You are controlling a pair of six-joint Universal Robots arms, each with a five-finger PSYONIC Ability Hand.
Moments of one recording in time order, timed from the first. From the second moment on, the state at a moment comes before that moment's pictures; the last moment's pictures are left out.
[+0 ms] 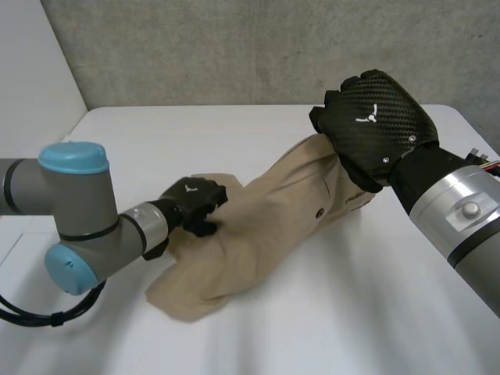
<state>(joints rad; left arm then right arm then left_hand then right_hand) 4.34 -2.22 -1.37 3.19 -1.16 3.37 2.03 -1.64 1.69 -0.13 1.26 2.48 1.14 1.19 1.18 1.19 0.96 0.97 1.17 1.18 1.19 0.98</state>
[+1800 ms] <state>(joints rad) 4.17 -2.05 -1.75 3.57 -1.67 3.72 2.03 -1.00 1.42 -0.10 1.49 2.44 1.14 1.20 1.19 1.20 0.97 0.97 1.17 1.19 1.19 0.99</state>
